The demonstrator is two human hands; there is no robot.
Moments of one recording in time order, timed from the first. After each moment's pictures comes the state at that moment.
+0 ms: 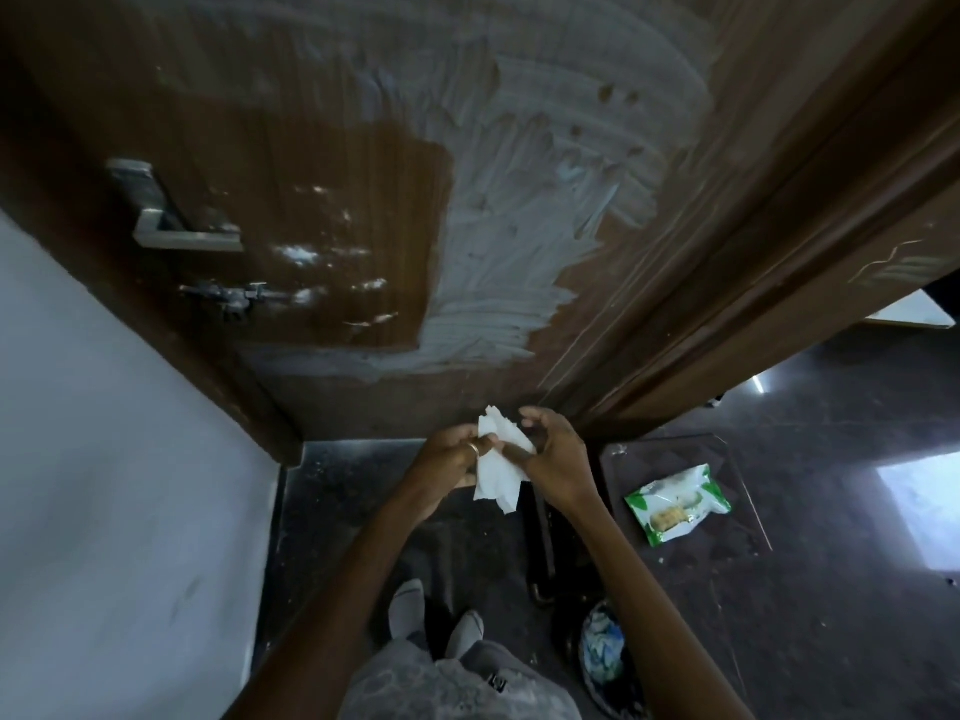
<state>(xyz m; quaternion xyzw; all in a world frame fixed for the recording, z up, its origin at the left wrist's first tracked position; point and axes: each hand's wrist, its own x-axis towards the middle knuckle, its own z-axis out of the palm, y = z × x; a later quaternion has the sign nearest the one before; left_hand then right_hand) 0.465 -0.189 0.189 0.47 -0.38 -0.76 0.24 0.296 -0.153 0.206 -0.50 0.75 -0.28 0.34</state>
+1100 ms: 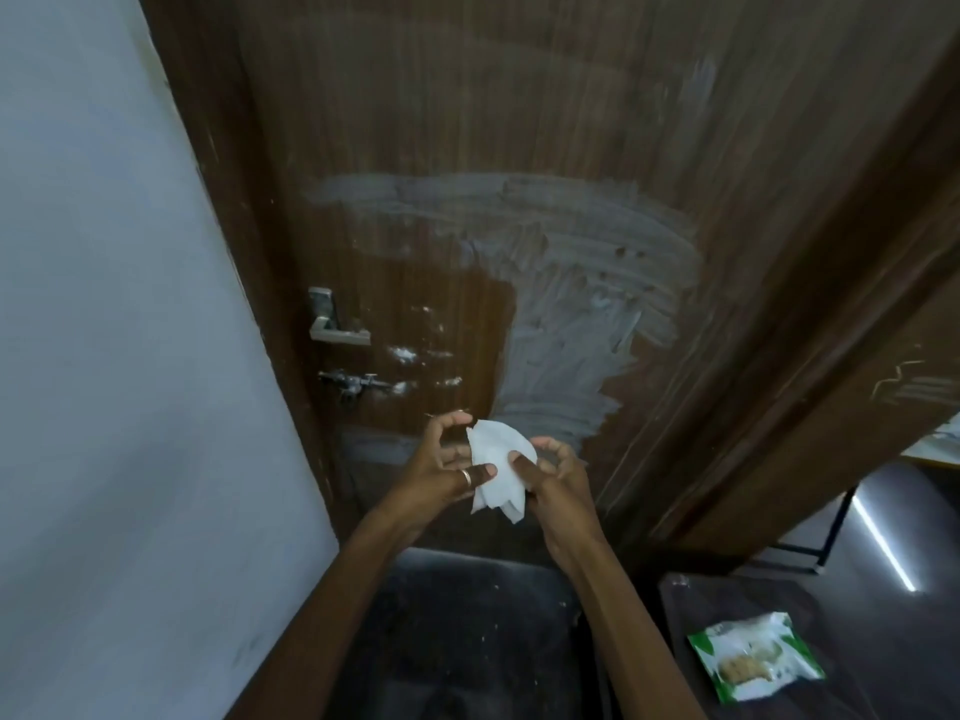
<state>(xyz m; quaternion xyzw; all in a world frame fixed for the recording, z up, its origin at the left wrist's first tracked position) 0.531 -0.140 0.333 0.49 -0.43 -0.63 0.43 0.362 -0.135 0.312 -0.35 0.54 -0.51 0.57</state>
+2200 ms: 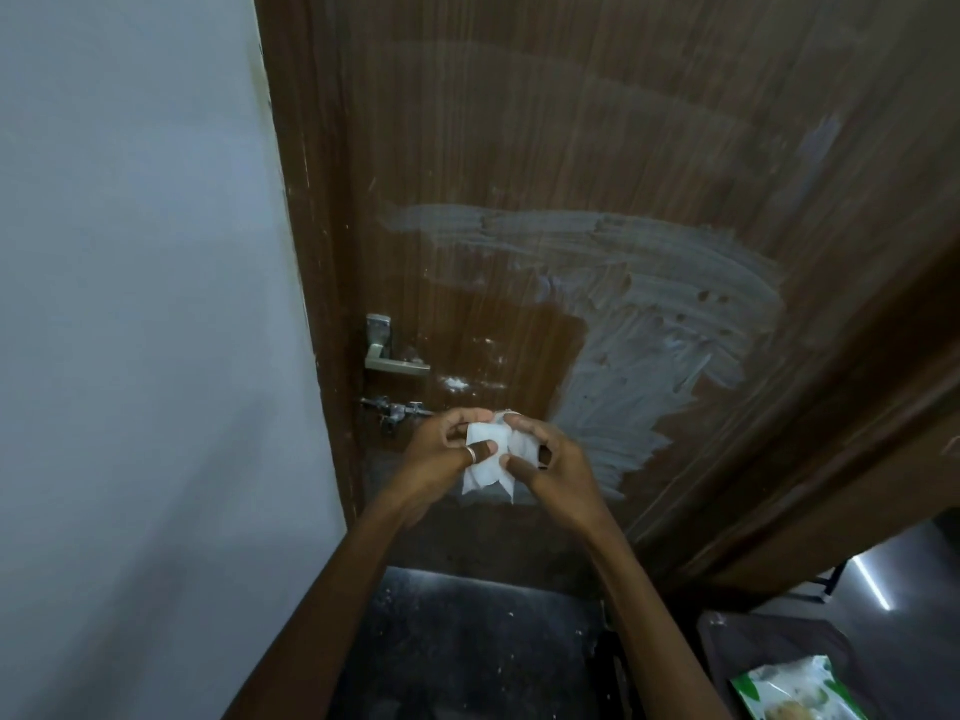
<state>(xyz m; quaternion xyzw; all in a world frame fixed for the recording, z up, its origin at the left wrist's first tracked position) 0.643 -0.214 0.352 0.49 -0.49 -0.57 0.45 0.465 -0.204 0.345 -0.65 0.56 -0.38 0.35</state>
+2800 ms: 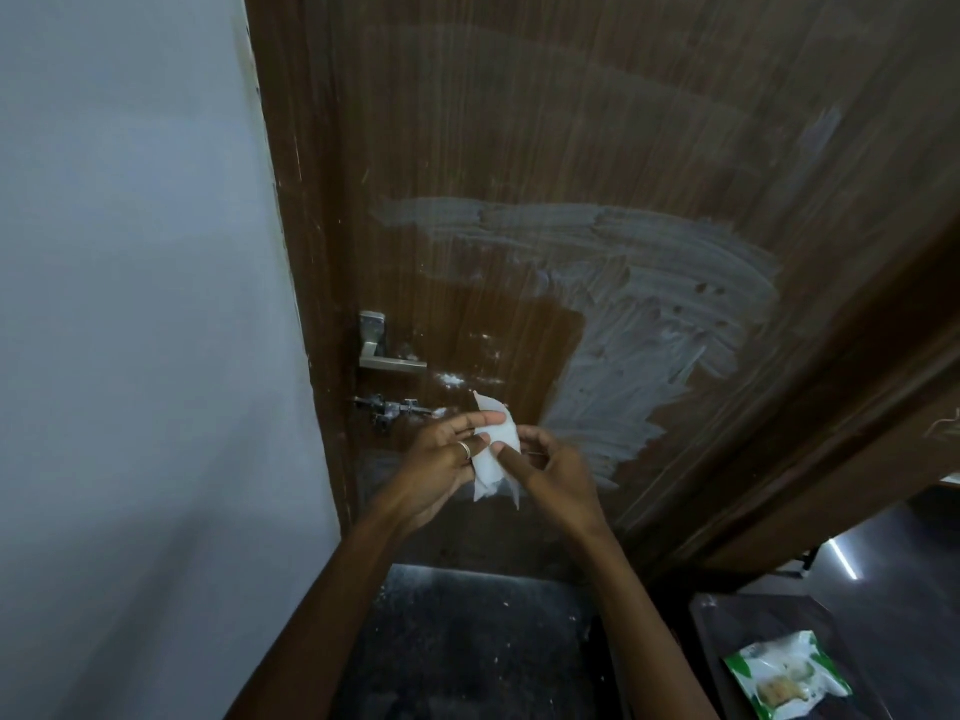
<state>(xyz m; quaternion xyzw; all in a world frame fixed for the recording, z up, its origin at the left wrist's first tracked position) 0.649 -0.217 0.347 0.37 -0.38 -0.72 0.45 0.490 -0.191 0.351 -0.55 0.60 -0.40 0.41</state>
